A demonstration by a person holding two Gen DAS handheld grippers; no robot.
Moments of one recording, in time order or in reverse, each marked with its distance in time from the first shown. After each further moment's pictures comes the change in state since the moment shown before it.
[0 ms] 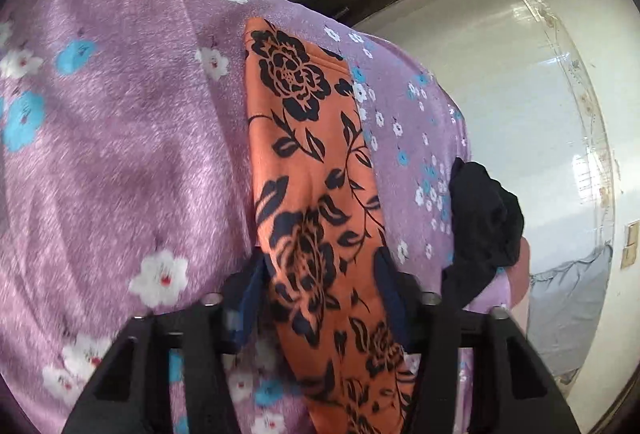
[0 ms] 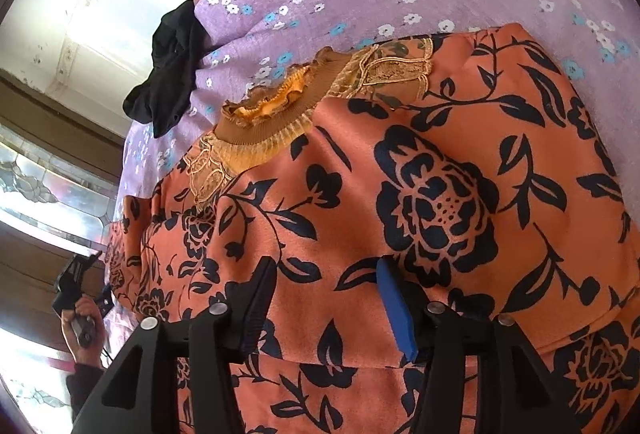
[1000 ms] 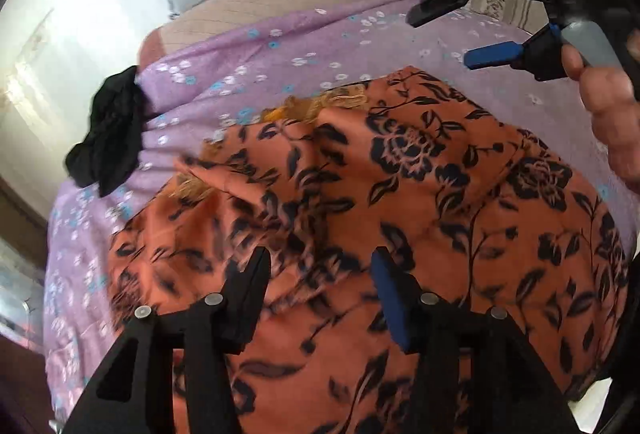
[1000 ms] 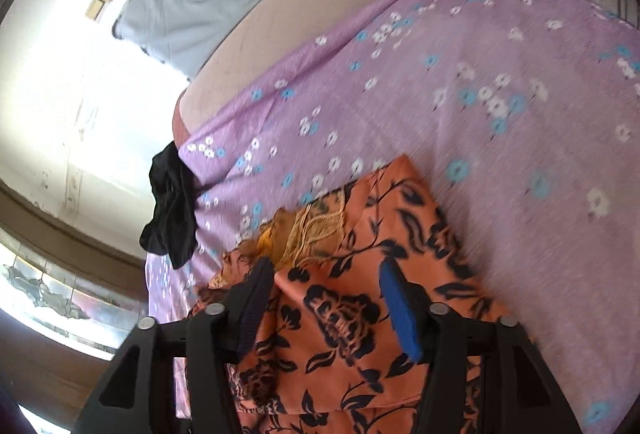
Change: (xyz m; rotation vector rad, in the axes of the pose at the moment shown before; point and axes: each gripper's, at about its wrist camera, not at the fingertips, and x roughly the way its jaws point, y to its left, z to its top) left arm -0.075 -0.156 -0.498 1.792 0.196 -0.004; right arm -0.106 -0.073 0.039 0.276 -0.317 0.057
